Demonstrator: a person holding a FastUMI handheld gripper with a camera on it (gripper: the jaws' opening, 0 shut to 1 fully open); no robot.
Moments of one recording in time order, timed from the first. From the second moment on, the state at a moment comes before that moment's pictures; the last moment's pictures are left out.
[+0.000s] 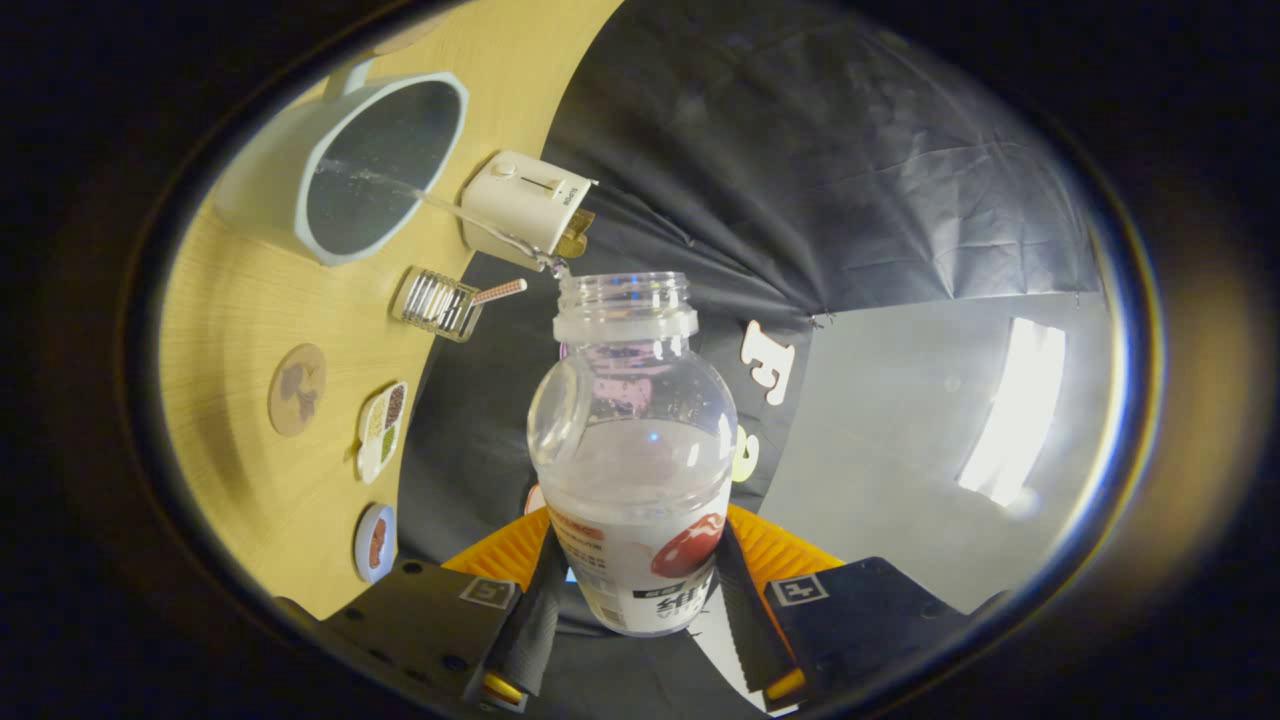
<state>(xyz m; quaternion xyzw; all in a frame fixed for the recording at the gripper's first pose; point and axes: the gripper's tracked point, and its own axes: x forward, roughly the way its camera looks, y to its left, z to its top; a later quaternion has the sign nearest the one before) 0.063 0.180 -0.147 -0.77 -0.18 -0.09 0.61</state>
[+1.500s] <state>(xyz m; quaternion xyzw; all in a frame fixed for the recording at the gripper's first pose) 0.079 0.158 -0.271 -0.54 0.08 0.07 0.83</state>
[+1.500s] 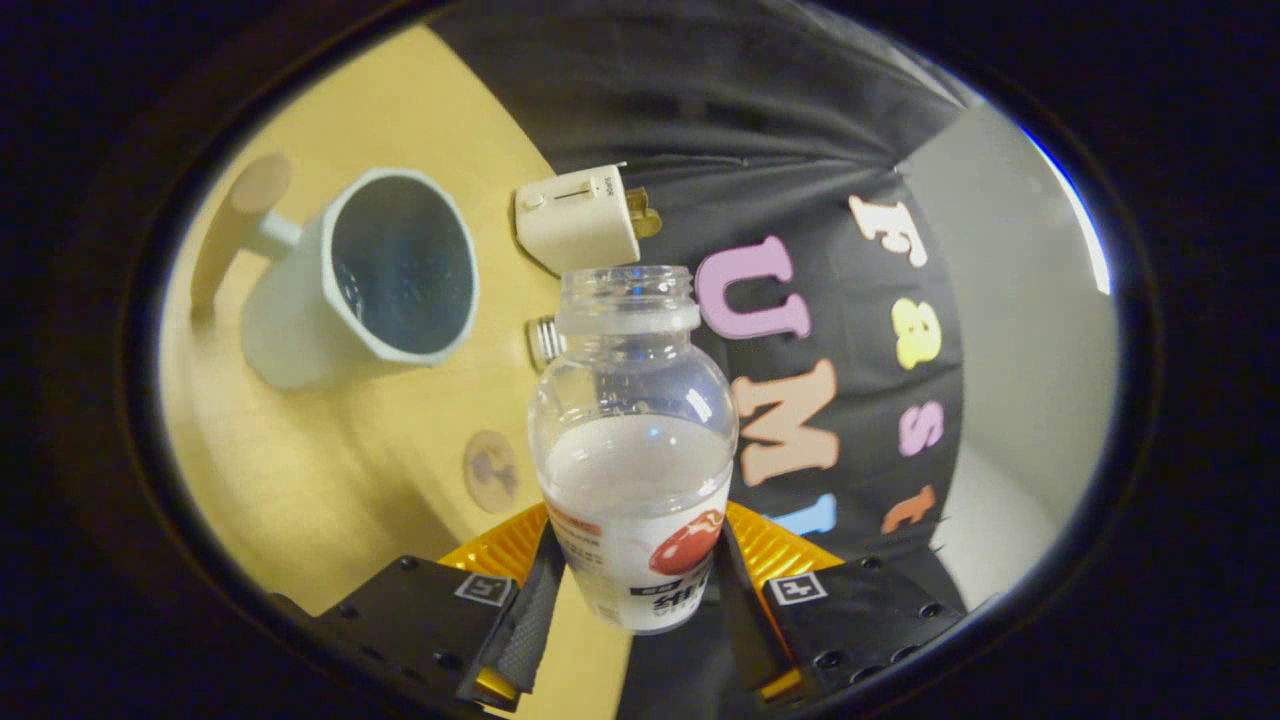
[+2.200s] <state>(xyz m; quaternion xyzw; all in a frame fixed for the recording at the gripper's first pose) 0.113 0.156 -0.261 -0.14 0.15 0.11 0.97</state>
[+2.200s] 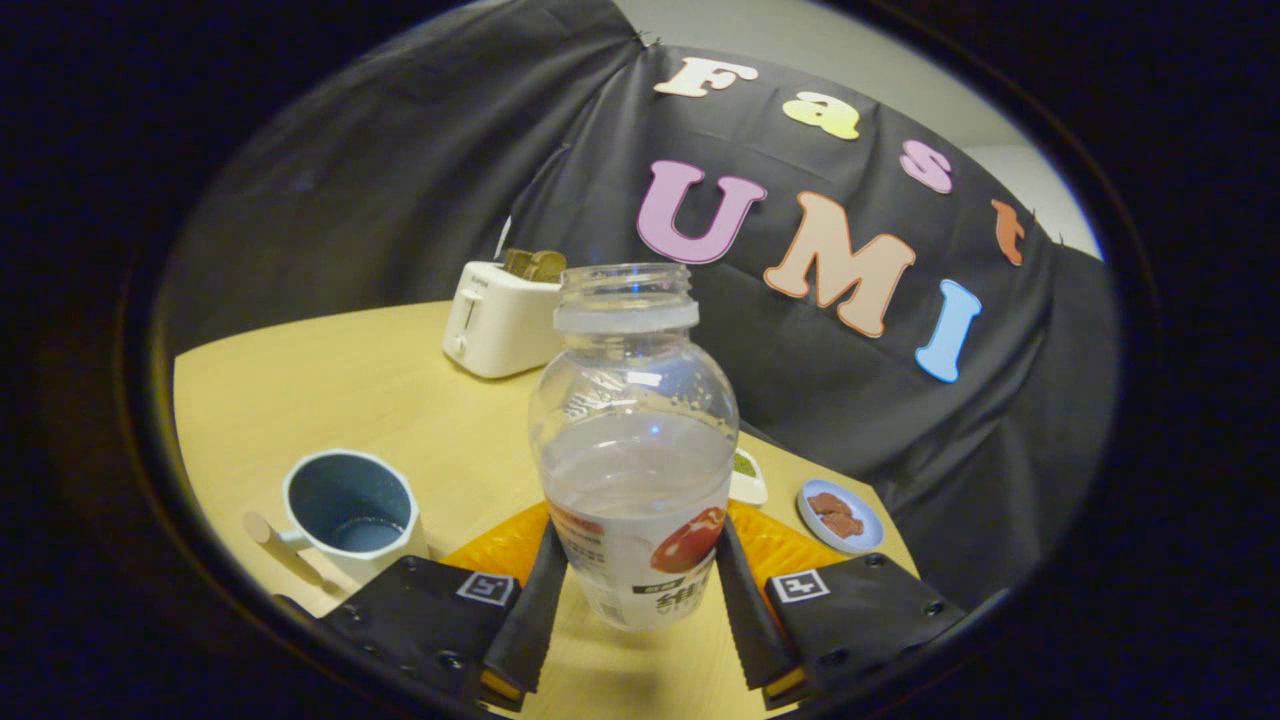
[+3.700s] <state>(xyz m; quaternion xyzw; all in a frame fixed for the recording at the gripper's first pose) 0.202 0.148 -0.334 0.06 0.17 0.11 0.98</state>
